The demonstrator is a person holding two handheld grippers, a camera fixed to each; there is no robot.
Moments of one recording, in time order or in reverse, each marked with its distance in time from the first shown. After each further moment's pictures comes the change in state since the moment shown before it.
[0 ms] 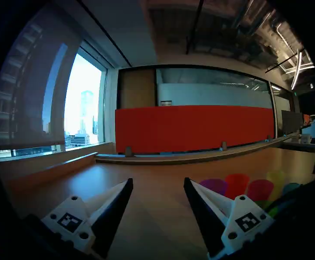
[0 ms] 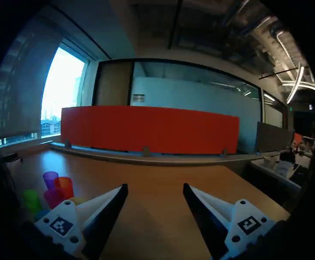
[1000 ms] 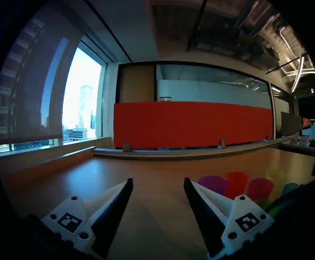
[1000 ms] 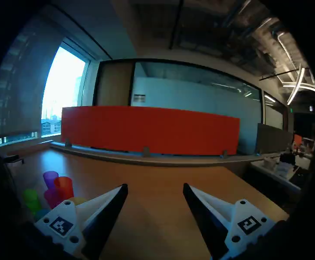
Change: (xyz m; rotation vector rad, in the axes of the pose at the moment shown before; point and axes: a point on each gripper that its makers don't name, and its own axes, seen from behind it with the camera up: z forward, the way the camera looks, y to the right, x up) left arm -0.010 -0.001 0.005 -0.017 -0.033 -0.027; right arm 0.003 -0.001 0.000 0.004 0.004 -0.008
